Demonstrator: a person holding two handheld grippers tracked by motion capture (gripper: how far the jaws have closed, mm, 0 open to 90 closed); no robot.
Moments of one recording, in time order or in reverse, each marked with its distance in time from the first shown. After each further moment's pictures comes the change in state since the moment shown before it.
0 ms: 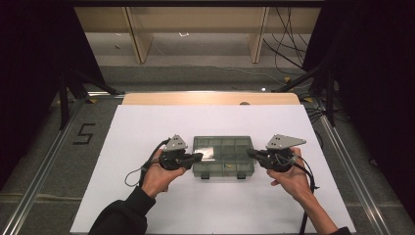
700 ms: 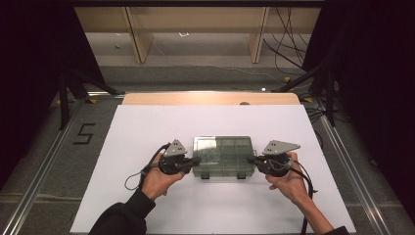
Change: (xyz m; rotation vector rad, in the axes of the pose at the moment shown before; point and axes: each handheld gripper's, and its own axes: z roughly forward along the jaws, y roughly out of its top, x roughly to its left) left arm 0.001 -0.016 0.005 0.021 0.015 0.014; right arm 0.001 -0.018 0.011 0.053 -0.004 -0.032
